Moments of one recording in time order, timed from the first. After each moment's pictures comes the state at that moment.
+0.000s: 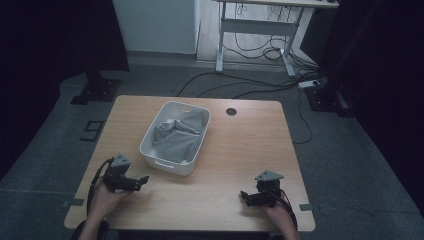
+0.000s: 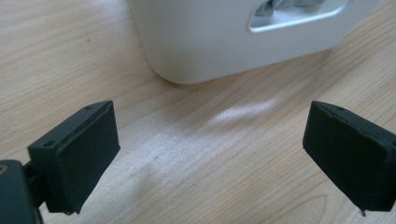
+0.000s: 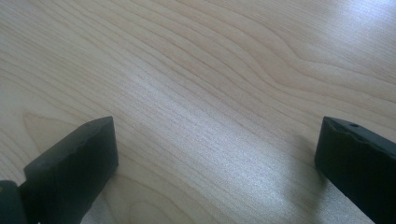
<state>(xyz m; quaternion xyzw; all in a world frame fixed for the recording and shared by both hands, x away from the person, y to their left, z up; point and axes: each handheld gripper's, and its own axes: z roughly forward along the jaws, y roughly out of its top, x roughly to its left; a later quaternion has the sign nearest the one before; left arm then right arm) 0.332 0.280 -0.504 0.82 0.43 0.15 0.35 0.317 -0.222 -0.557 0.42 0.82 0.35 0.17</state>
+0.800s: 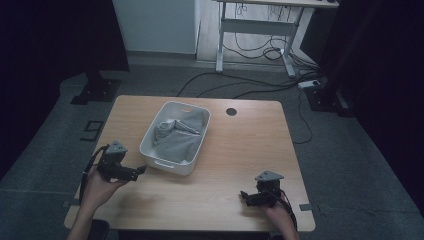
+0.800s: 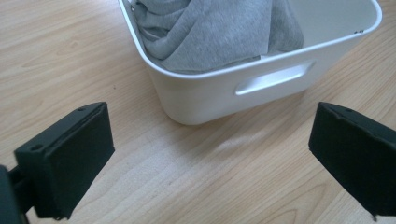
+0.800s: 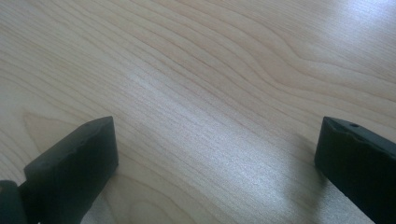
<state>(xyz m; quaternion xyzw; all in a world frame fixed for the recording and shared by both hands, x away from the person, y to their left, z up) 0.341 0.276 -0.445 0.82 0.43 0.17 0.34 0.317 -0.222 -0.557 0.42 0.82 0.35 0.17</state>
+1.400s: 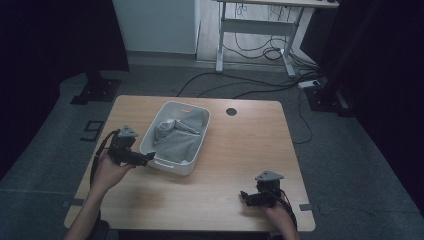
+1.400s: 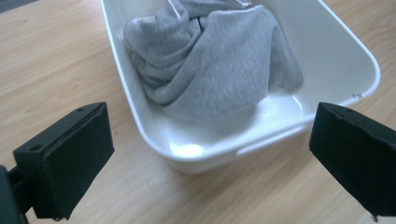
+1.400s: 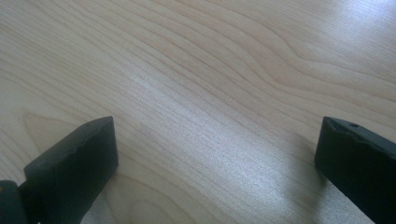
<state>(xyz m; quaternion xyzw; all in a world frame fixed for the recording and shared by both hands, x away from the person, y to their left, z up) 0.380 0.247 -0.423 0.83 0.42 0.17 0.34 0.317 -0.222 -0.557 0.42 0.82 0.35 0.18</state>
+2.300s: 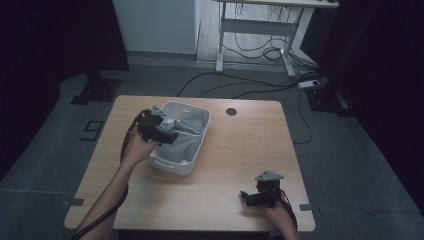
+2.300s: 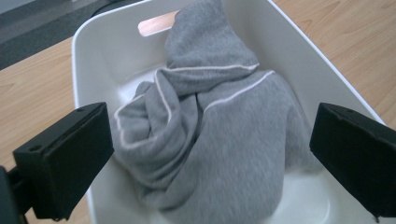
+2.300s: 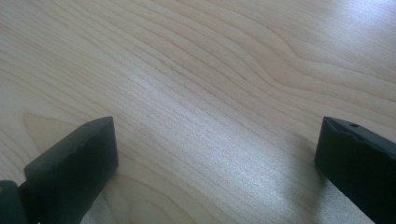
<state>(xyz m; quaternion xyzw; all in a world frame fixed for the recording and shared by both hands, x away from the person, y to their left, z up) 0.455 0.178 -0.417 0.84 0.40 0.19 0.32 0.317 -0.222 -0.557 0.42 0.82 0.35 0.18</state>
